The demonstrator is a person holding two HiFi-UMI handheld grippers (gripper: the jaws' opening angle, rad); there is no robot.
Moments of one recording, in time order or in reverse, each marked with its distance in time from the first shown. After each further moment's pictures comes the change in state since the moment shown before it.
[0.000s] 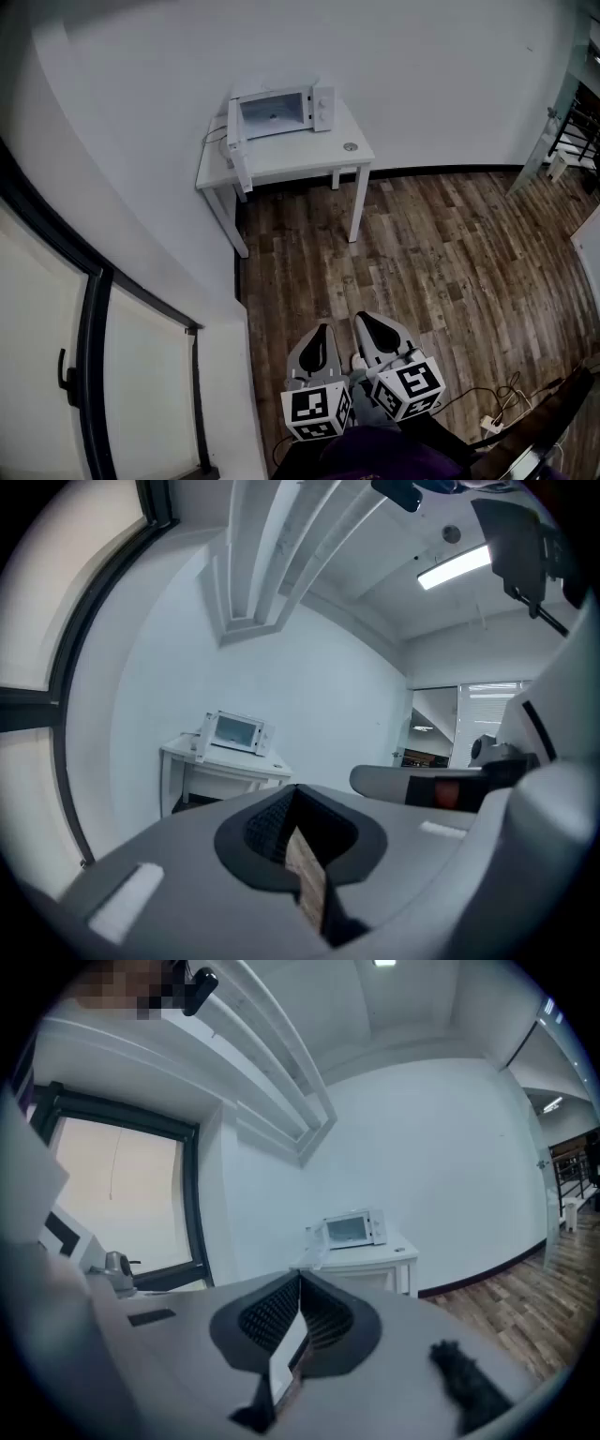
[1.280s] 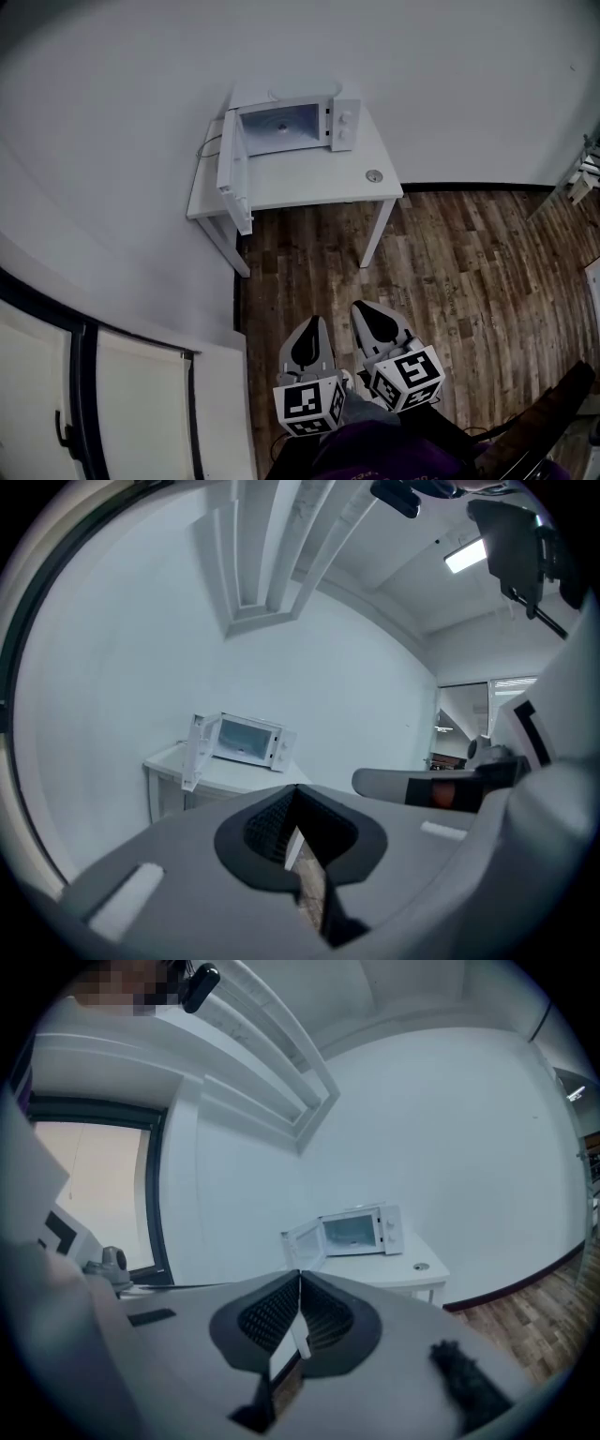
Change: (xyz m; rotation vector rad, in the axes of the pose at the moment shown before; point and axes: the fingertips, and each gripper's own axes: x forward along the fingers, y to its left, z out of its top) left arm 0.247 0.091 0.074 -0.008 -0.019 0.084; right arm 0.243 -0.133 0.056 -0.021 0.047 0.085
